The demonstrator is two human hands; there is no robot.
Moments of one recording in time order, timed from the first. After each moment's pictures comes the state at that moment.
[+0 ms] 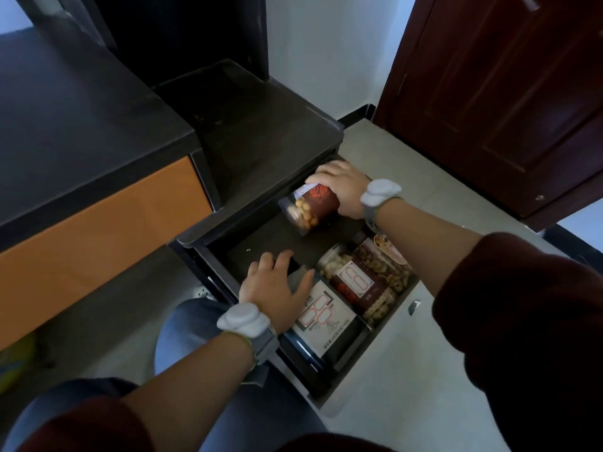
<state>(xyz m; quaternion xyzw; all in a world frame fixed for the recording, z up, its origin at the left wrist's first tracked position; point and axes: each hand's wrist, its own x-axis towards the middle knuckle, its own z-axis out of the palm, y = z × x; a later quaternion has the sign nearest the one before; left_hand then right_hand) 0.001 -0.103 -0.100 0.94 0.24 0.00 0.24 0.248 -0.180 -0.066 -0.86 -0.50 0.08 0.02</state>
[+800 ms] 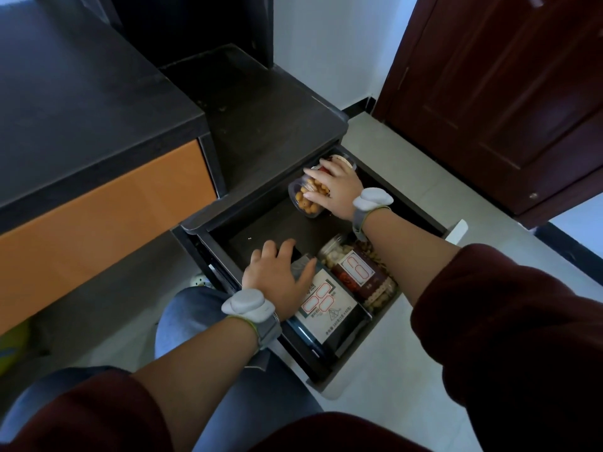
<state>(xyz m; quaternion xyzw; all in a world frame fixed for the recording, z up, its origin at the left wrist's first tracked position) 0.000 -0.104 -0.096 0.95 0.24 0.02 0.22 0.220 -0.172 -0.089 -0.91 -0.40 0.06 0.11</state>
